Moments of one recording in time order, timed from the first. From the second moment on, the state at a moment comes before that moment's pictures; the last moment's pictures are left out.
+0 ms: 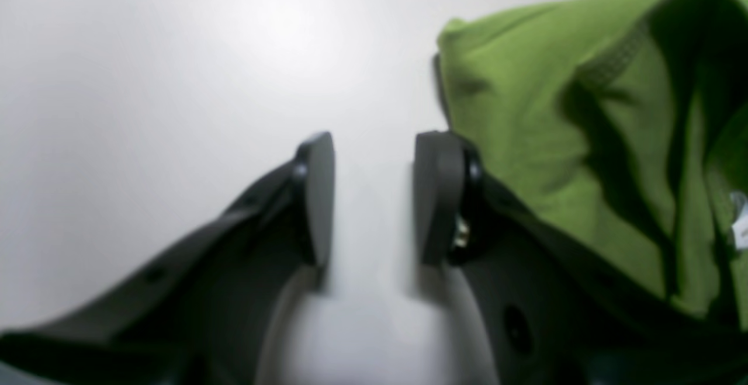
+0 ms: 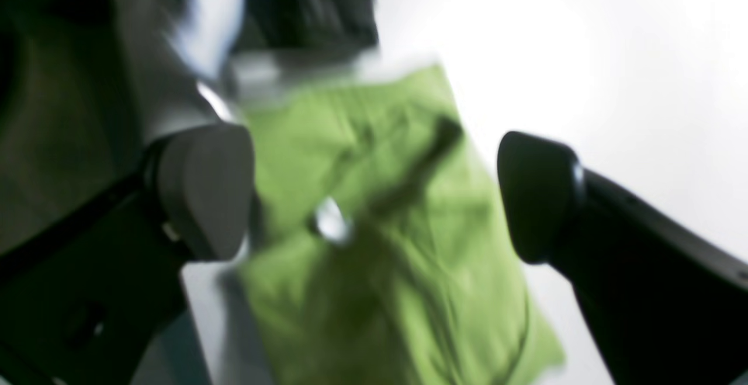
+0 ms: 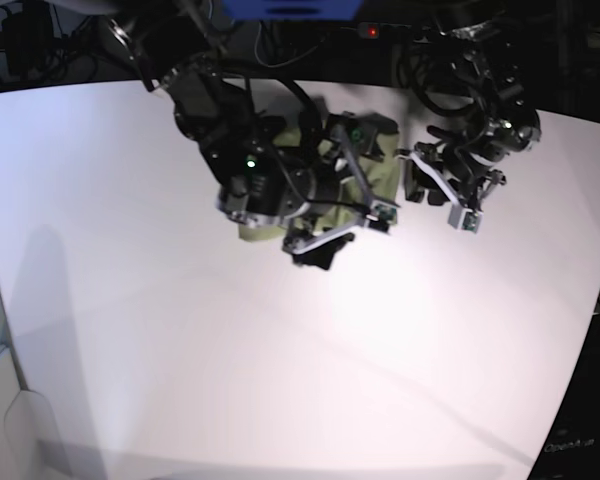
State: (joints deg) left arm 9.3 4.4 -26.4 89.3 -6.0 -39.7 43.4; right arm 4.3 -1.5 -30.6 101.8 7.7 40.8 -68.6
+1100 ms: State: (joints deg) left arm 9.1 4.5 -25.9 89.0 -6.0 -39.5 43.3; right arm 6.8 -2.6 -25.4 93.1 7.6 40.8 -66.2
